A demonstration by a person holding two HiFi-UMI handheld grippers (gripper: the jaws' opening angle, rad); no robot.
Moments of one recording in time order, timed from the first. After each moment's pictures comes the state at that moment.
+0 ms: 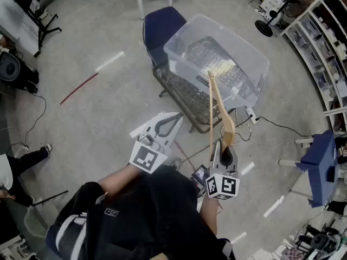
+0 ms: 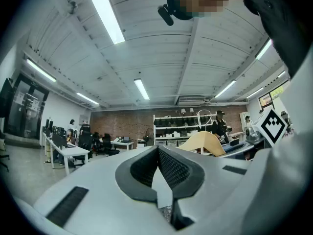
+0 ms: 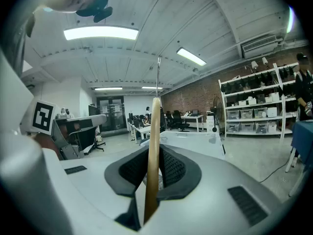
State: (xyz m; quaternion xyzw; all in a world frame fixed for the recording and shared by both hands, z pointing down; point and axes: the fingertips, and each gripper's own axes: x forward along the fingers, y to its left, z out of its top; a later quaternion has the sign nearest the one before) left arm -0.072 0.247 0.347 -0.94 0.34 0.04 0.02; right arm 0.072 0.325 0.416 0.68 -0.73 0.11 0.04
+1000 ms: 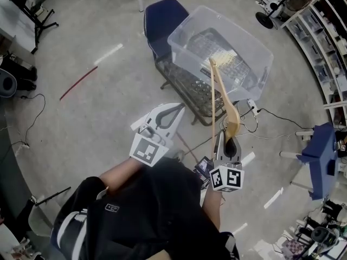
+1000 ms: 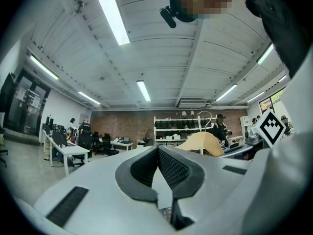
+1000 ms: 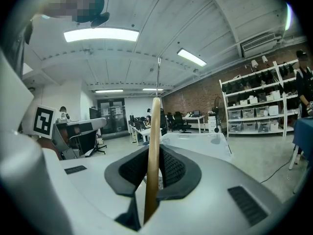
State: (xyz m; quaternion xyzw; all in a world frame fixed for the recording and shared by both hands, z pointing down) left arm -0.105 0.232 0.346 -0.94 0.33 0.06 0.01; right arm 0.043 0.309 0.411 0.68 -0.73 0.11 0.02
